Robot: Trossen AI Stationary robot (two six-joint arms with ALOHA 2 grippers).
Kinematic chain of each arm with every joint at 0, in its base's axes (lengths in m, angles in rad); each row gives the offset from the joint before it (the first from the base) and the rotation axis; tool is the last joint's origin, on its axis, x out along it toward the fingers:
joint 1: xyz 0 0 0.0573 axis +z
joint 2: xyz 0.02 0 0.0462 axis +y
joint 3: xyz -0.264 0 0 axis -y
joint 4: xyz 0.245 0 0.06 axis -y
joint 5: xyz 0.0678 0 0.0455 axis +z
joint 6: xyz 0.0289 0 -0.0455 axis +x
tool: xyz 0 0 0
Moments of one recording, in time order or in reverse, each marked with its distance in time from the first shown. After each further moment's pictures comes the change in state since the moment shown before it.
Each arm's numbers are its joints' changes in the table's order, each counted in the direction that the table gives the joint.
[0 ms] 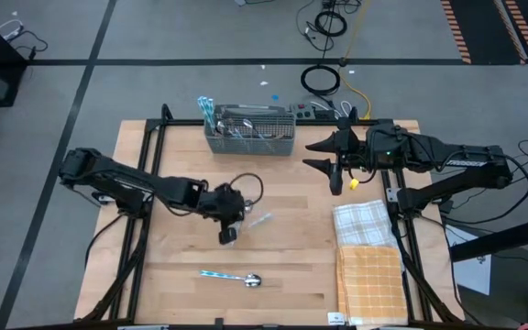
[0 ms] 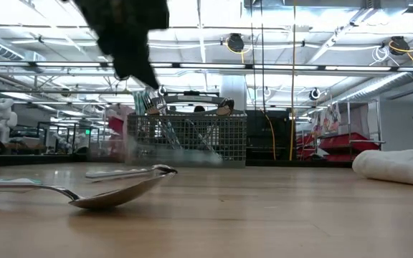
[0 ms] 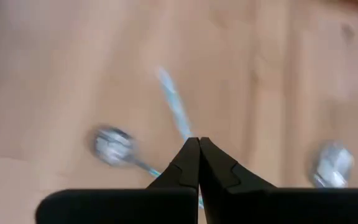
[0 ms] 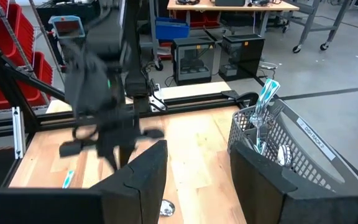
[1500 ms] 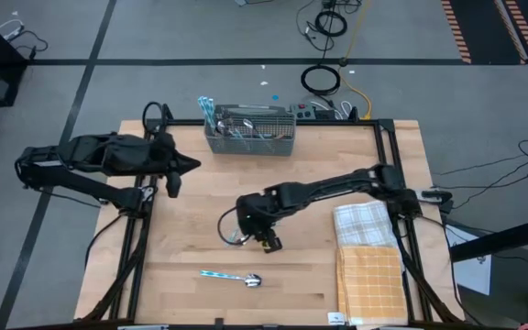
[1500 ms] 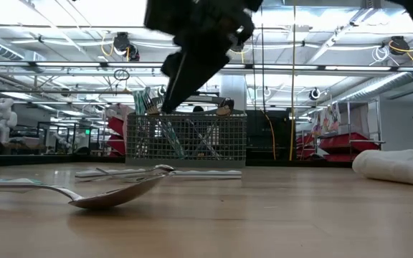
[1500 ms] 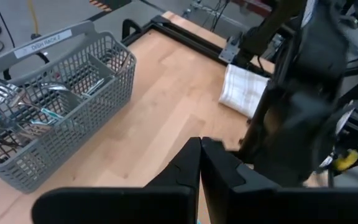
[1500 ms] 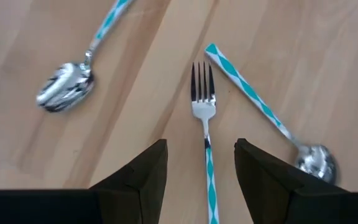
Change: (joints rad) left arm 0.086 -0.532 0.285 -0.445 0.217 -0.134; right arm 0.104 1.029 0.519 -0.304 0.388 -0.324
